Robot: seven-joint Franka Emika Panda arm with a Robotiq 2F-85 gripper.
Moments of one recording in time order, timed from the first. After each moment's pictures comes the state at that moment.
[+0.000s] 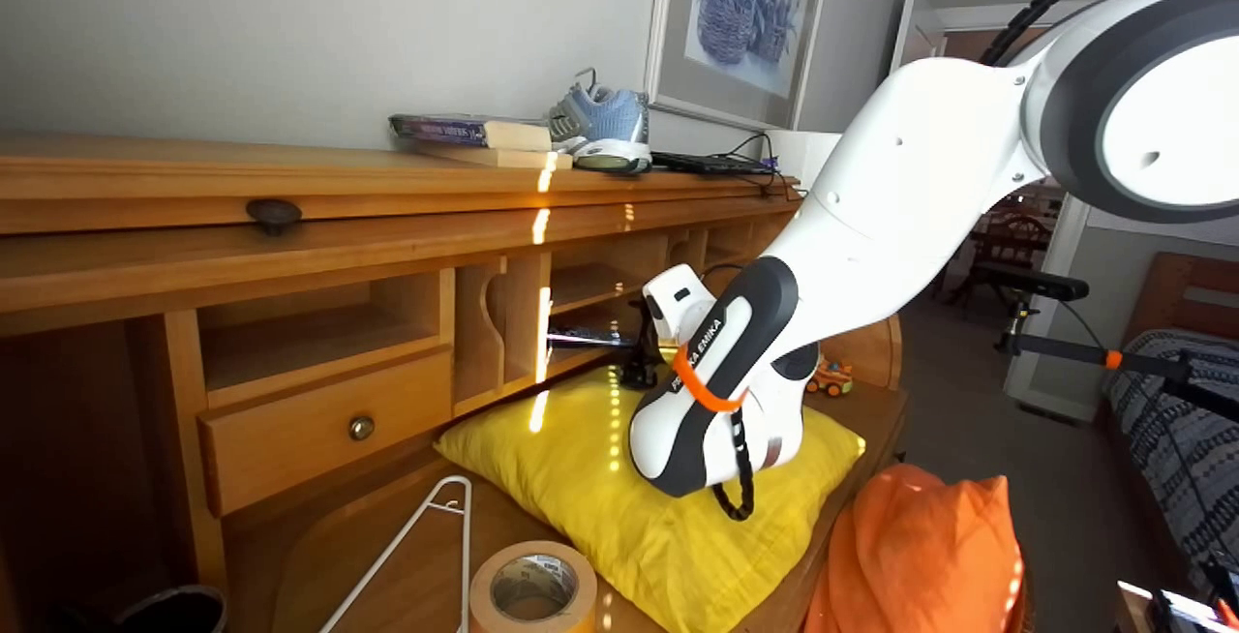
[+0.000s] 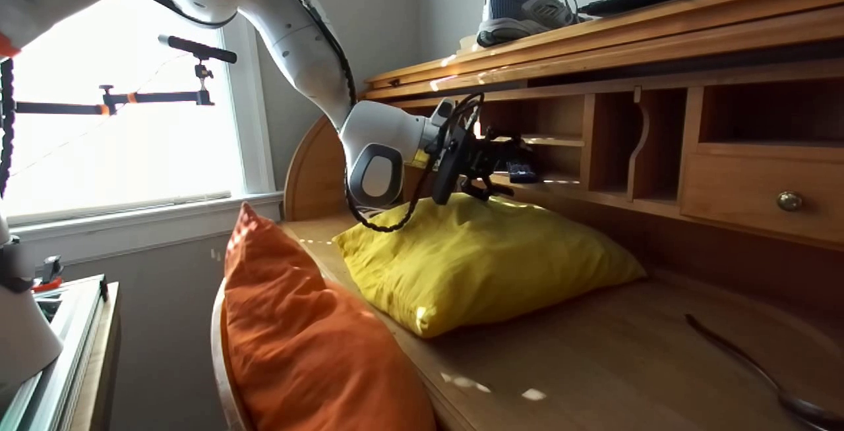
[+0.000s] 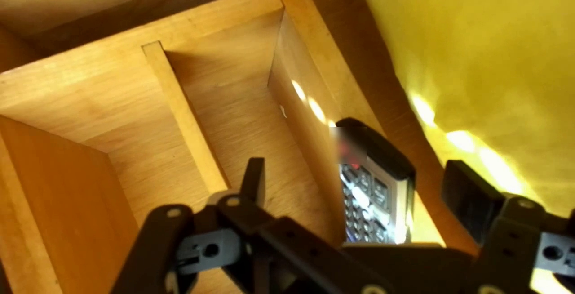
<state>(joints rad) 0.29 0.87 -0.33 -1.96 0.62 3.96 -1.21</state>
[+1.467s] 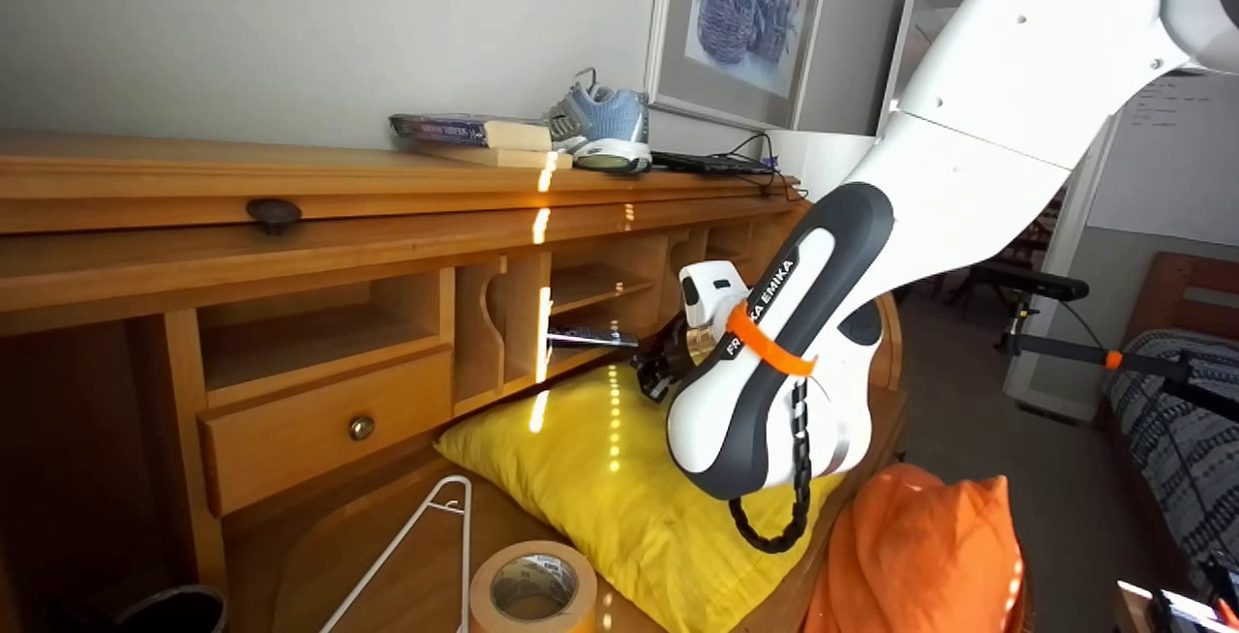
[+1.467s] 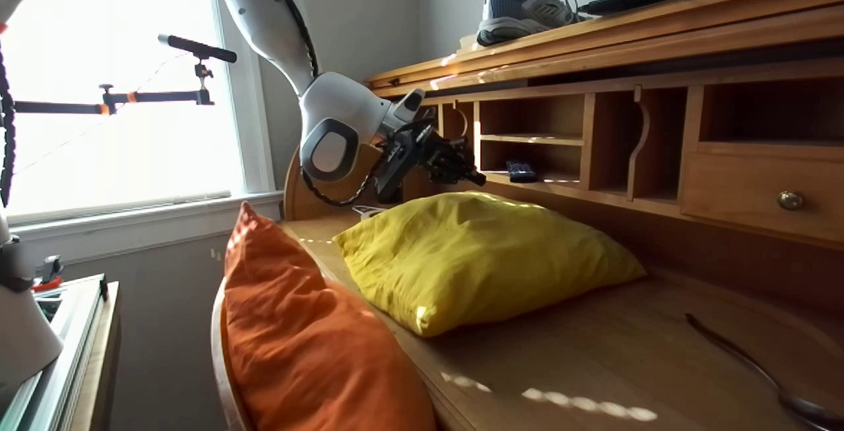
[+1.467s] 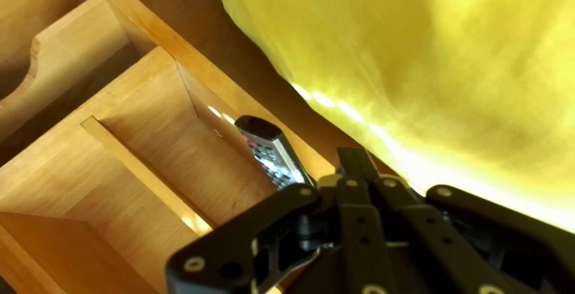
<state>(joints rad) 0.26 0.62 -0.17 -2.23 0.65 3.87 -0.96</state>
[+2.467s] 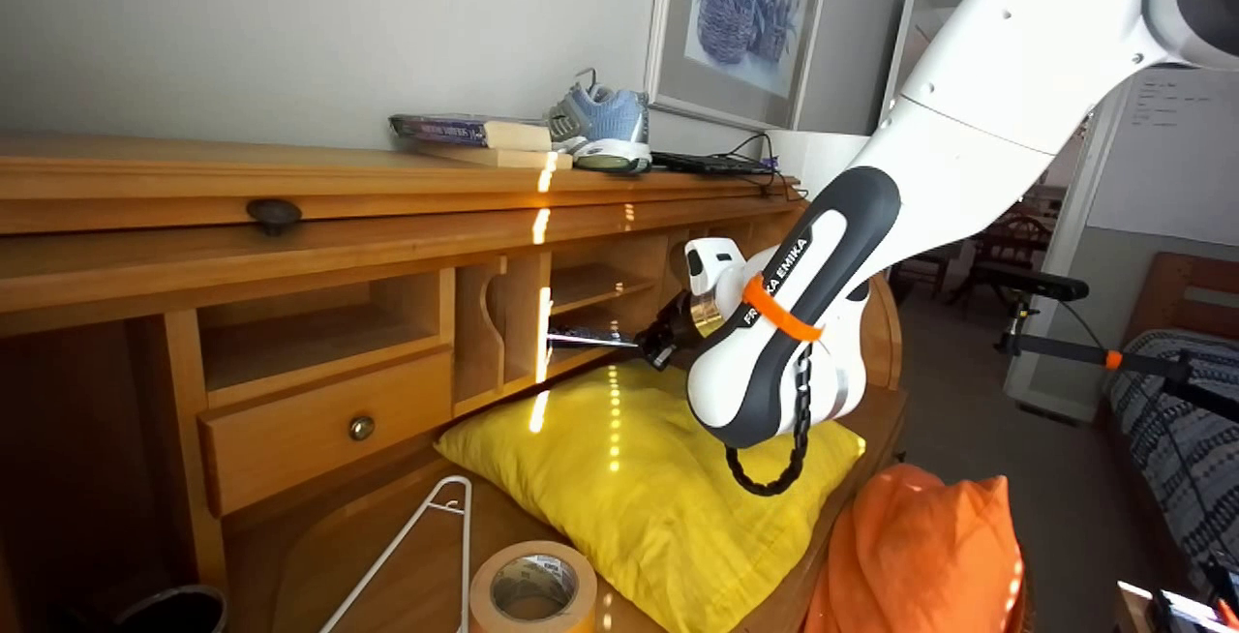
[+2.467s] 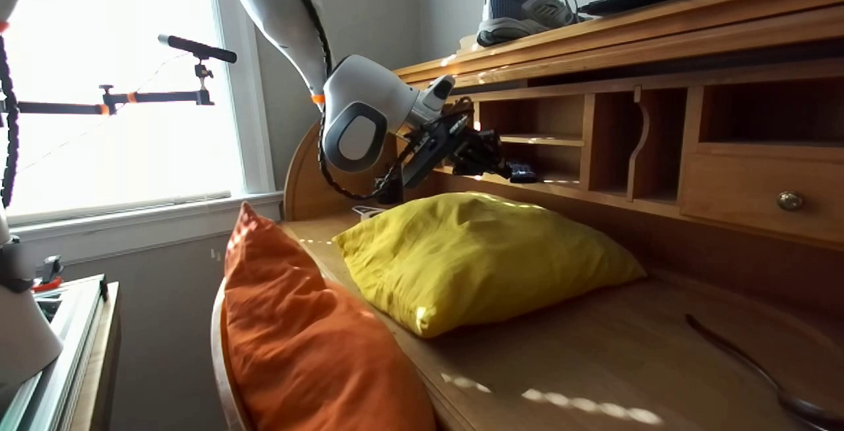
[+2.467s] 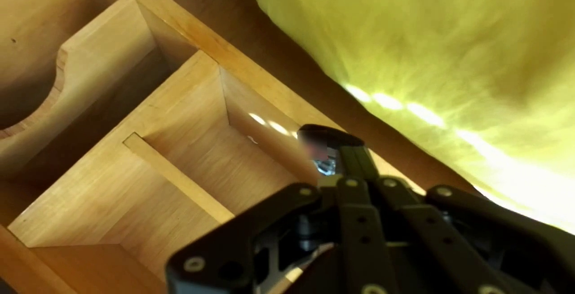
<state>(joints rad) 0.20 0.60 -0.26 -2.20 0.45 3.78 -0.82</state>
